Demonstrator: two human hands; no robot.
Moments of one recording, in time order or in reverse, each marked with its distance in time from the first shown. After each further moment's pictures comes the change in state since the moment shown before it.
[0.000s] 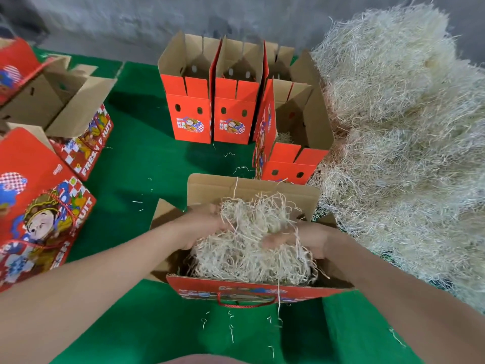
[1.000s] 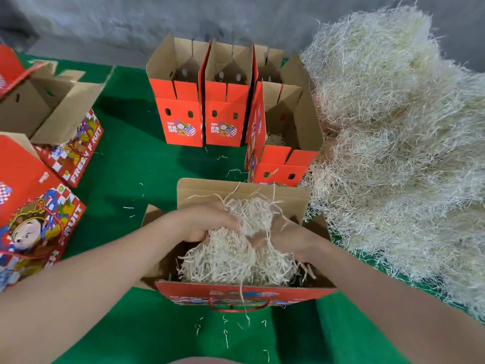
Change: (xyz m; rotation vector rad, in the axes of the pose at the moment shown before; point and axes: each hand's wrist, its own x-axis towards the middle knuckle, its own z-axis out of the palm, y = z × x) left_hand 0.006 0.034 0.007 -0.031 -0.196 -0.017; right_hand 0.014 -0.003 0.012 0.260 0.236 -0.138
